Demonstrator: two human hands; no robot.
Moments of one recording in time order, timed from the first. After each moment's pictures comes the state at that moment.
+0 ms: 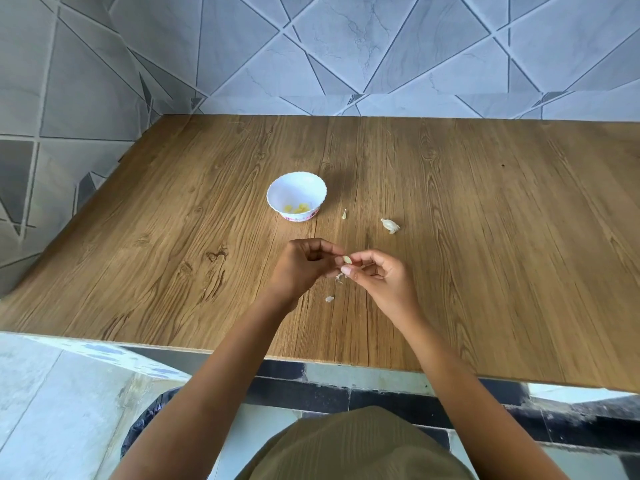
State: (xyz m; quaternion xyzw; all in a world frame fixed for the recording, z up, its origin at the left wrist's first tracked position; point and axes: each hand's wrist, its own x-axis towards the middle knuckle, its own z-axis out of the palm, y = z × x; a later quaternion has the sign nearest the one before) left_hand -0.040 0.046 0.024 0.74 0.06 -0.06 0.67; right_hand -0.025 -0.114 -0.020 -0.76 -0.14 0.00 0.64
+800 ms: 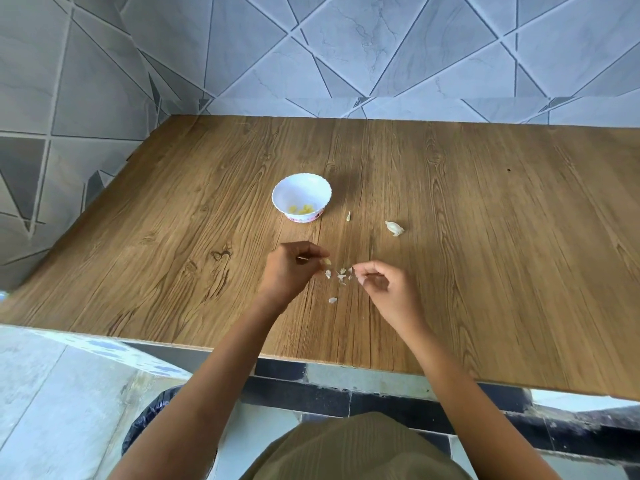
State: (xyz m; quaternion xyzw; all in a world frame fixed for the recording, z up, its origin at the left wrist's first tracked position) left_hand -0.043 0.061 0.017 0.83 0.10 0.03 0.55; right_hand -0.033 -0.120 -0.022 -0.84 -0.14 -0.03 0.52
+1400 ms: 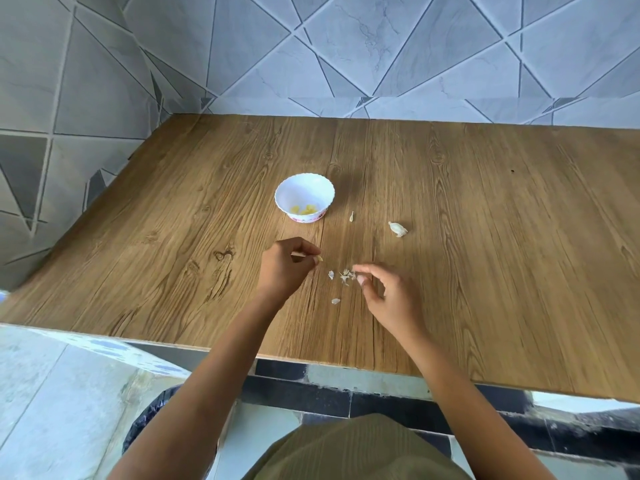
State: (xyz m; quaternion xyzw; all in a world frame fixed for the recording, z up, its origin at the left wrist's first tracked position) left_hand -0.037 0.074 0.011 0.86 0.14 0.06 0.49; right_hand -0.034 -0.114 -0.026 -0.88 -0.19 -0.11 0.42
